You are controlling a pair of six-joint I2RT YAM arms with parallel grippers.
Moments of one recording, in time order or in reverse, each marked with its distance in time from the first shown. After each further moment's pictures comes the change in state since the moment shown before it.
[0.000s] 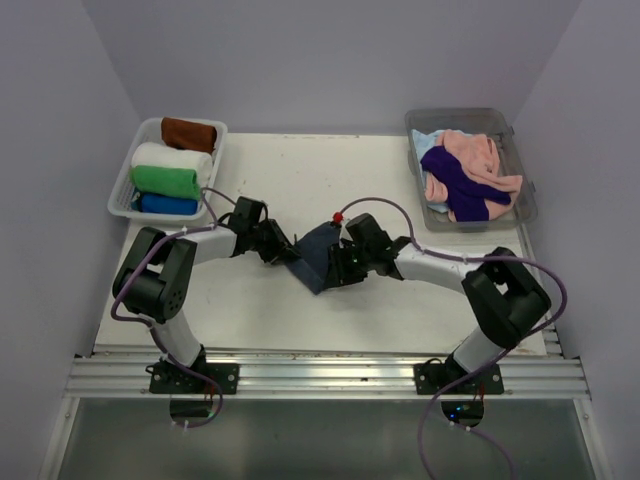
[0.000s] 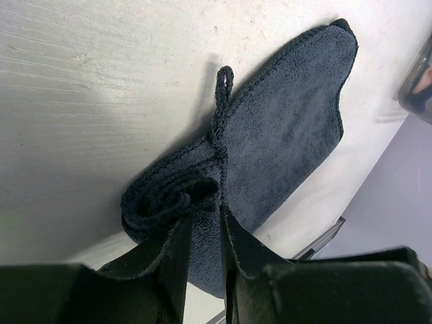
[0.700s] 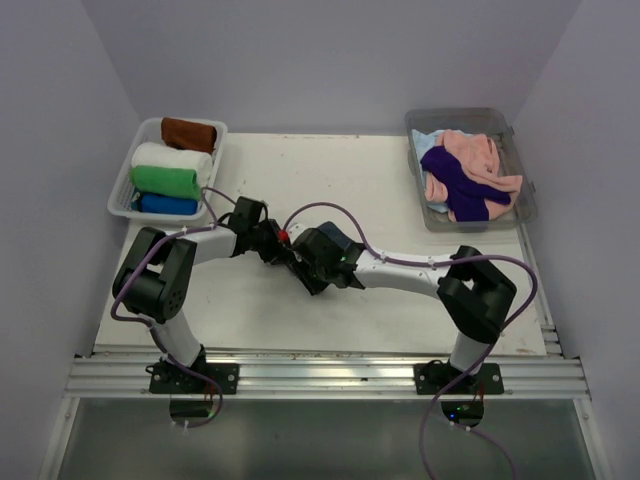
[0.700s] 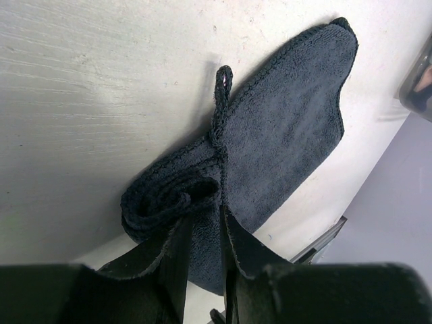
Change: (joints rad) left arm 0.000 0.000 0.000 0.000 0.002 0.011; right arm 0.306 0.098 0.270 -0.199 0.499 -0.287
